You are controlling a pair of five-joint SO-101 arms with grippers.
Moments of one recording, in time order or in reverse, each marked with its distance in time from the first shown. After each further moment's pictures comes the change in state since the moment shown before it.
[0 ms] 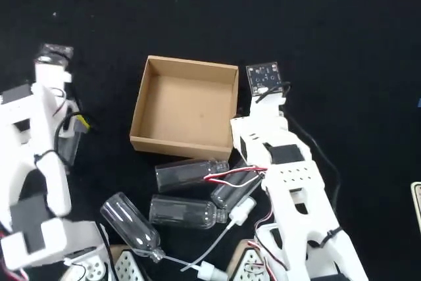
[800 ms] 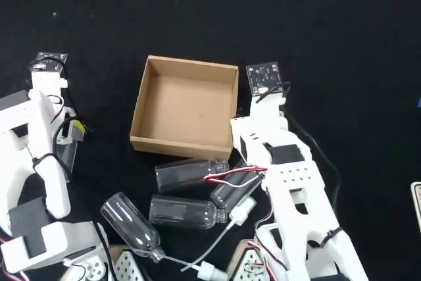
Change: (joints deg) left arm -1.8 -1.1 3.4 1.0 1.9; right arm 0.0 0.0 0.1 0.0 0.0
